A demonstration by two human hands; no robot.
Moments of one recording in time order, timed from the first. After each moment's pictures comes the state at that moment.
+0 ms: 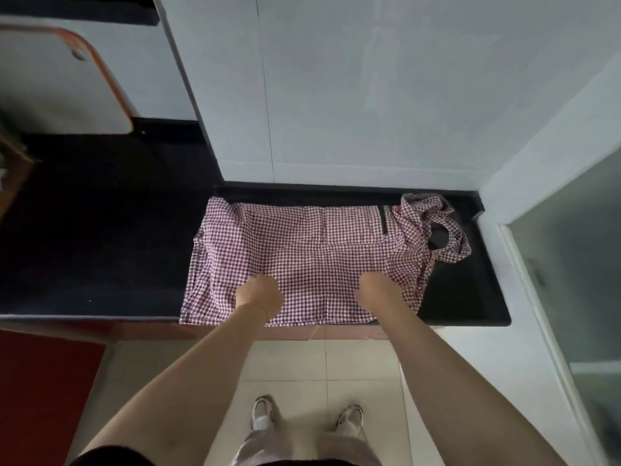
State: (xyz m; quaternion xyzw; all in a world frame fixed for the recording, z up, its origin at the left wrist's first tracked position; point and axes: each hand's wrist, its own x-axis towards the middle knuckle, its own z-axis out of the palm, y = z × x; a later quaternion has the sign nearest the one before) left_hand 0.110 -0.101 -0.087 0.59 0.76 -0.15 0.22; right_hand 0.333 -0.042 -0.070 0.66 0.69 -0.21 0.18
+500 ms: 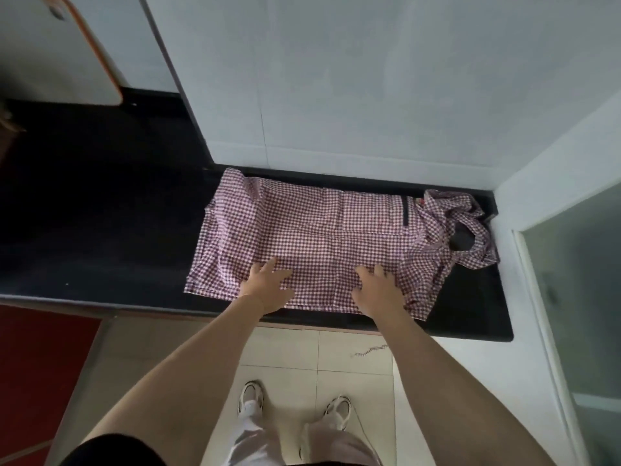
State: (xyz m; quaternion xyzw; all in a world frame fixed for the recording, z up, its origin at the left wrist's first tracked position) left_hand 0.137 -0.074 -0.105 0.56 0.72 -0.10 0.39; right_hand 0.370 -0.017 -0.119 0.64 0.71 -0.22 0.18
